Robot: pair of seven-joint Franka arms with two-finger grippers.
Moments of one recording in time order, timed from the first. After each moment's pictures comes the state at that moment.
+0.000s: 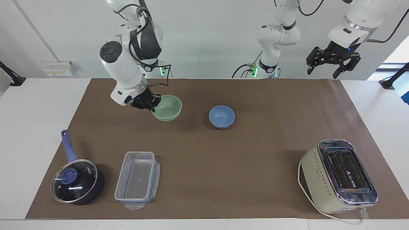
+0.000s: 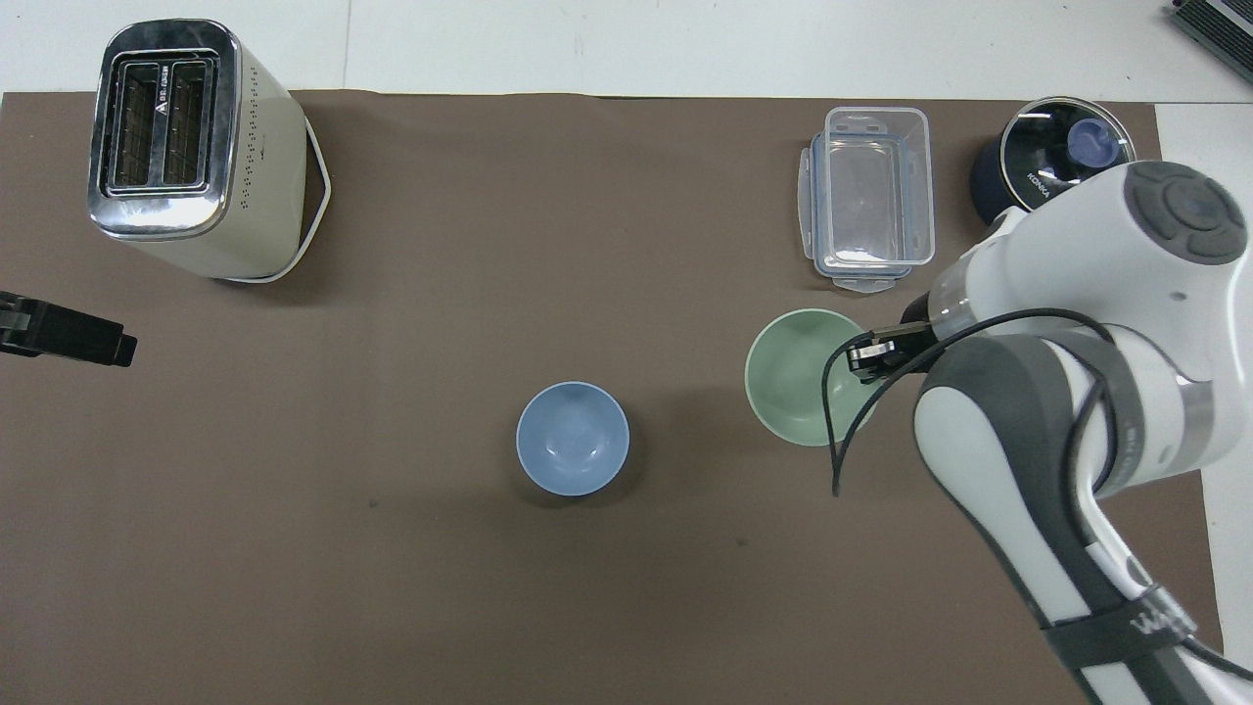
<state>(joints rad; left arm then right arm) -0.15 -0.01 0.06 -1.43 -0.03 1.40 0.15 0.02 0.08 0.22 -1.85 0.13 1.84 0.11</state>
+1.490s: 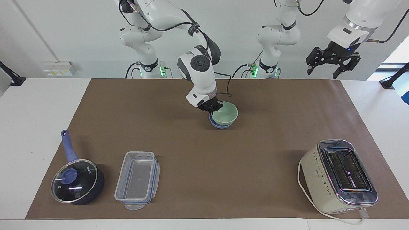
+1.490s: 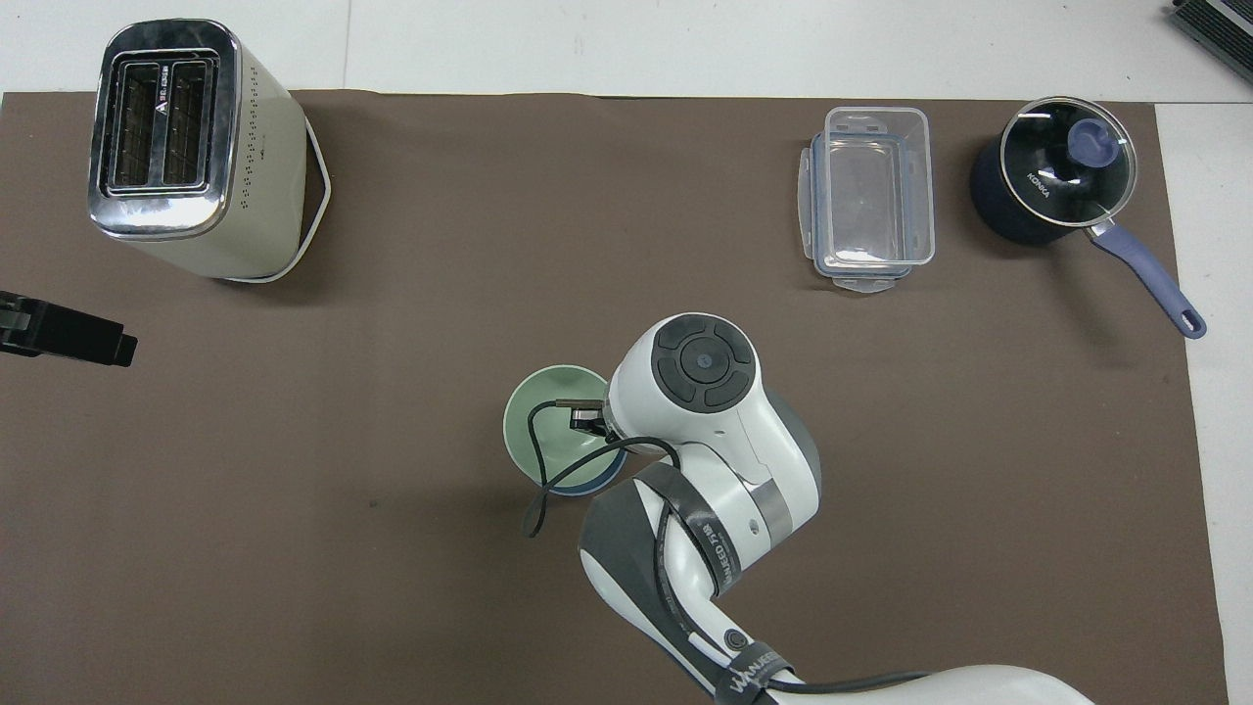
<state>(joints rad) -0.15 -0.01 0.06 -1.43 -0.03 1.40 0.15 0.43 0.29 0.21 -1.86 0.13 2.15 0.66</state>
